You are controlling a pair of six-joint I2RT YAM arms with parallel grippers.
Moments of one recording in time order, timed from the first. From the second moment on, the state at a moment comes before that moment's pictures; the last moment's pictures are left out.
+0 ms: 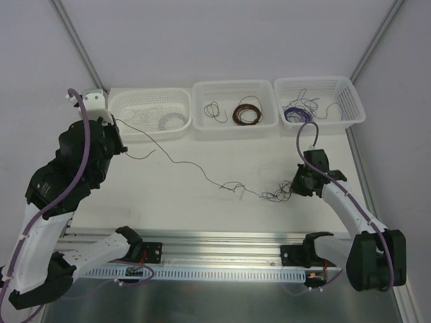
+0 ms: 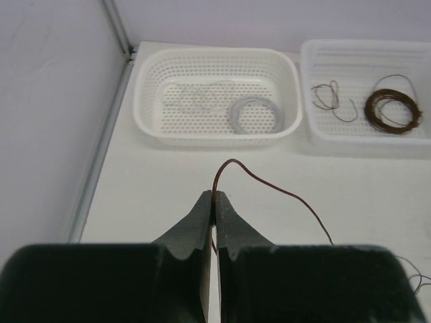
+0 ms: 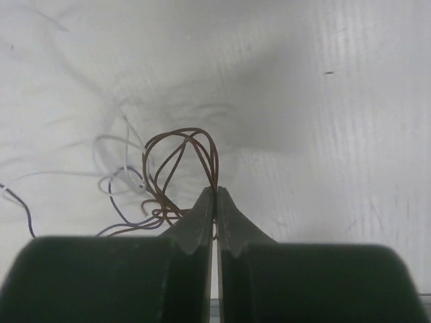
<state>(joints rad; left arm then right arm) -0.64 0.91 1.59 -1.00 -0.66 -0.22 0.22 1.12 0.65 -0.61 0.03 0.52</state>
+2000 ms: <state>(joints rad) -0.33 0.96 0.86 -0.80 0.15 -0.47 0.44 1.11 0.89 -0.77 -0.04 0.36</state>
